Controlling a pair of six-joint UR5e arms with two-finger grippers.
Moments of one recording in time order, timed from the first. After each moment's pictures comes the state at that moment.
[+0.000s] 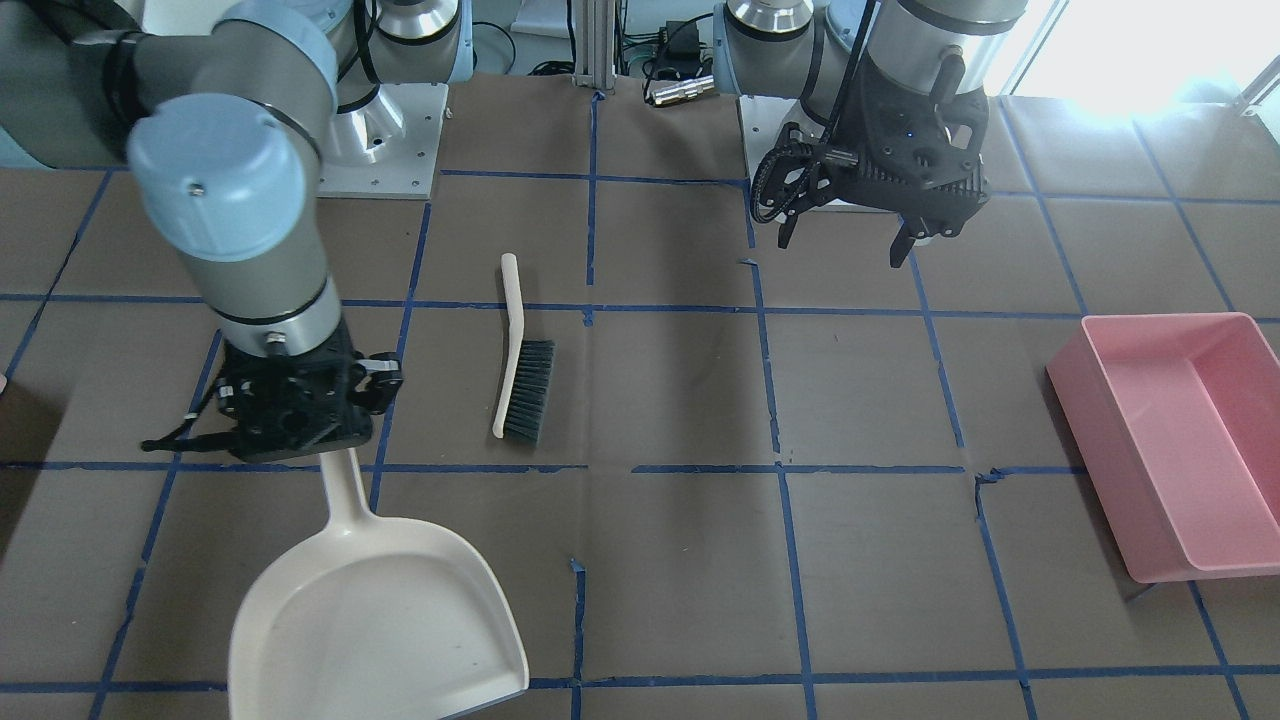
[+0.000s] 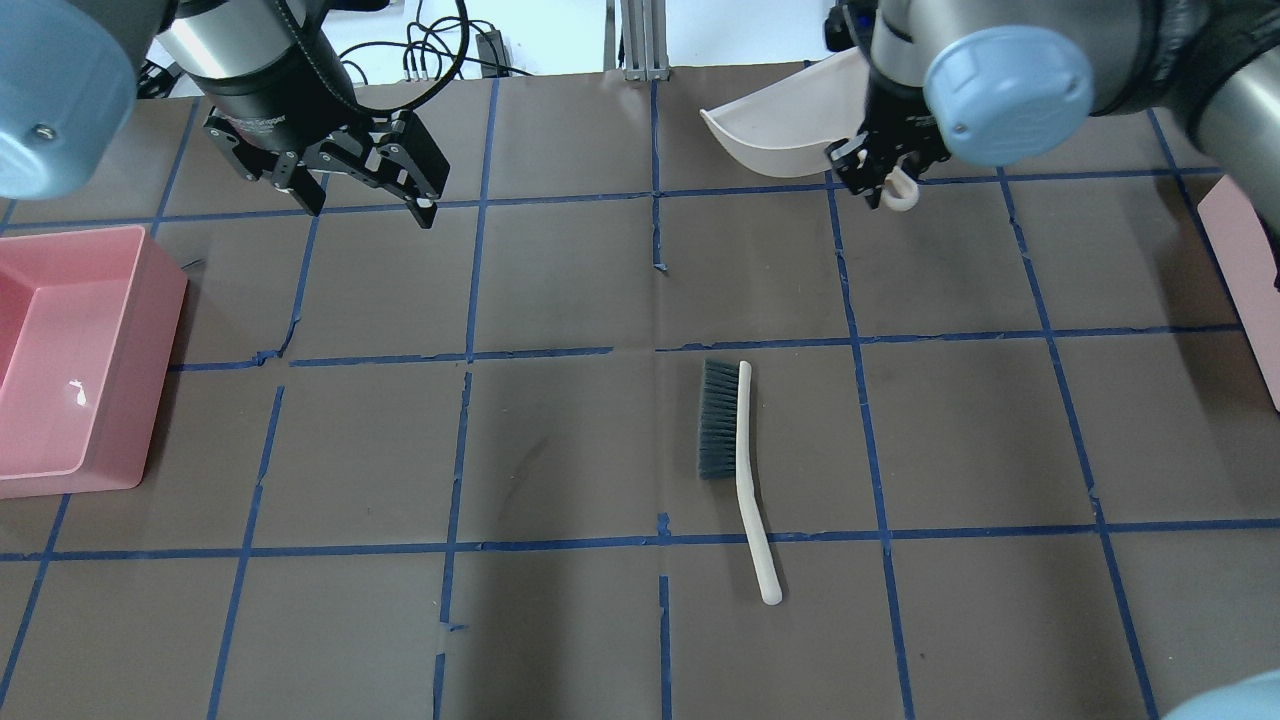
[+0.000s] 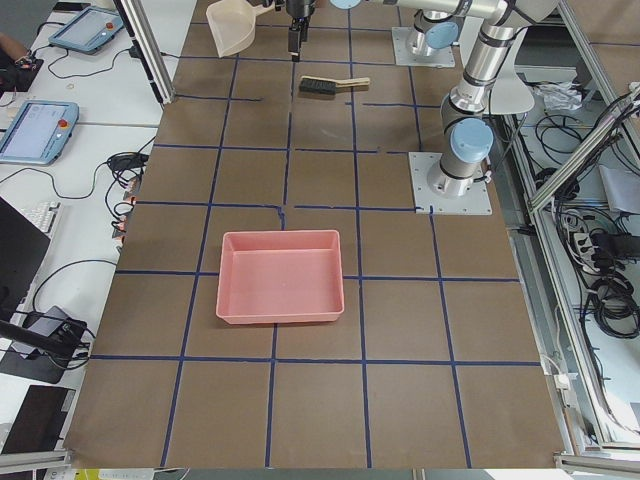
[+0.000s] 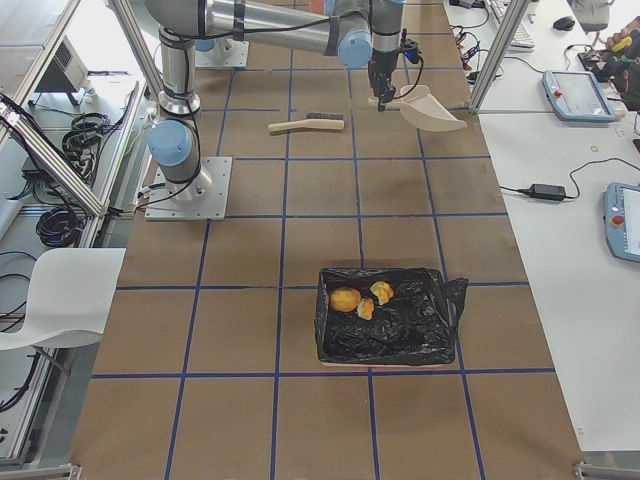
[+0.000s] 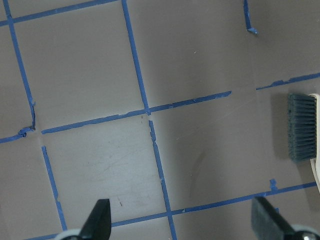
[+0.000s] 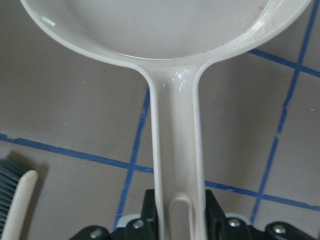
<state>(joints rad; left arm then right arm) -1.64 -1.60 -1.47 -1.60 1.56 0.12 1.70 -1.27 1.51 -1.83 -1.69 -0.14</state>
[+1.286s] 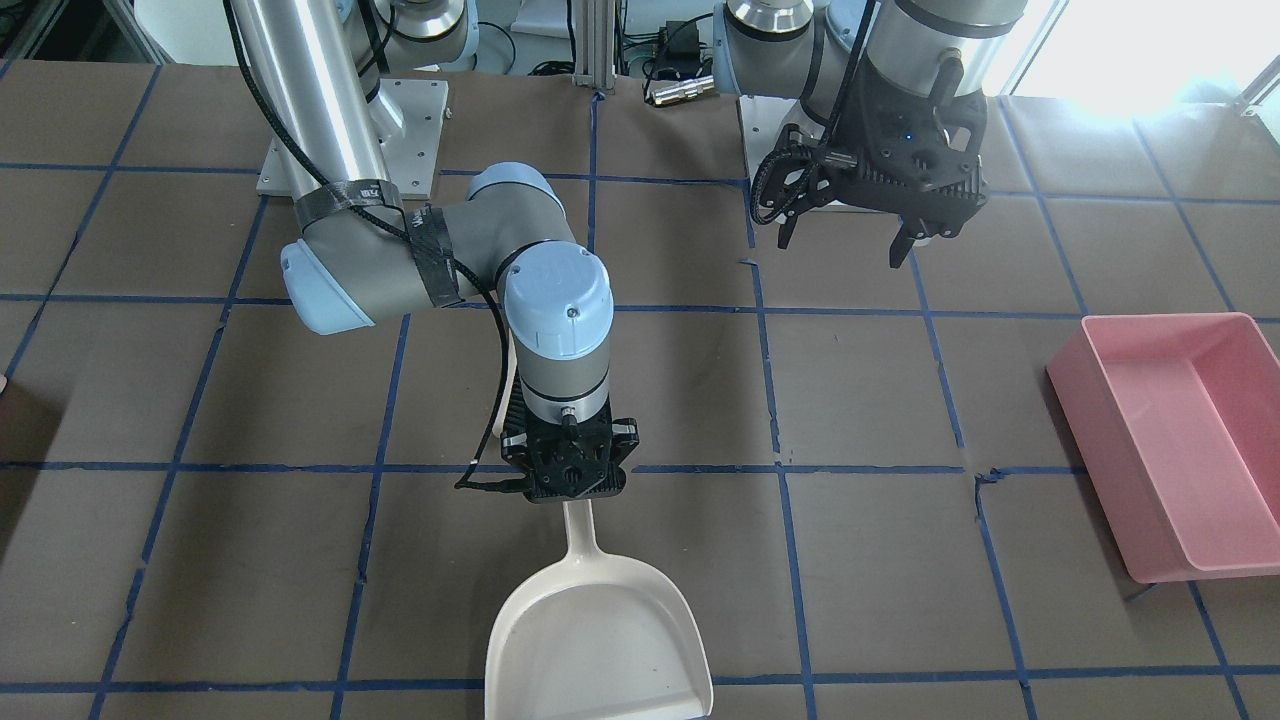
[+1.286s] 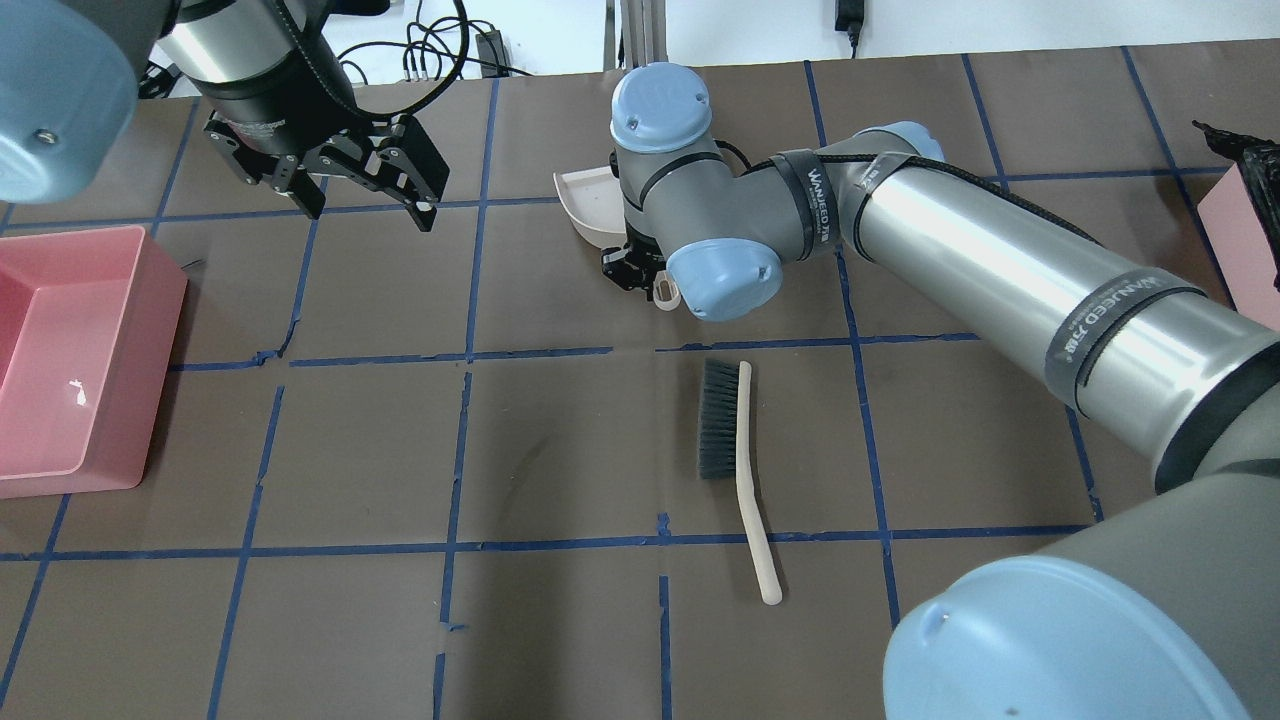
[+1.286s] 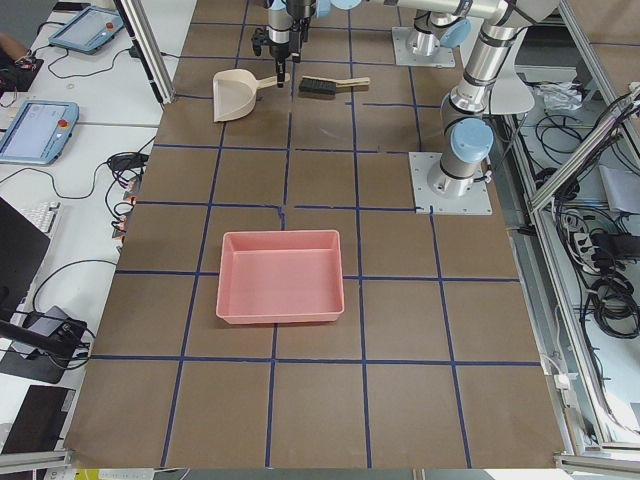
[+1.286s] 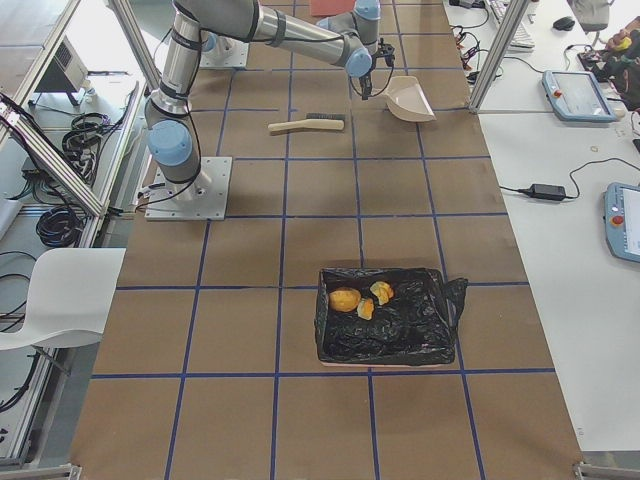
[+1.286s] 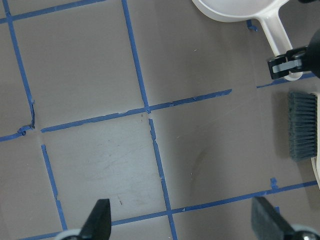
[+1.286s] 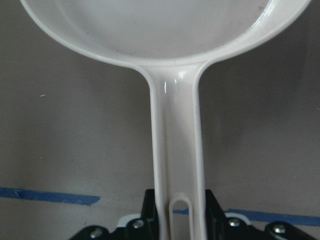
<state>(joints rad) -1.63 -1.60 -1.47 -1.60 1.56 0.12 1.93 -1.04 1.54 -2.16 -1.59 0.25</state>
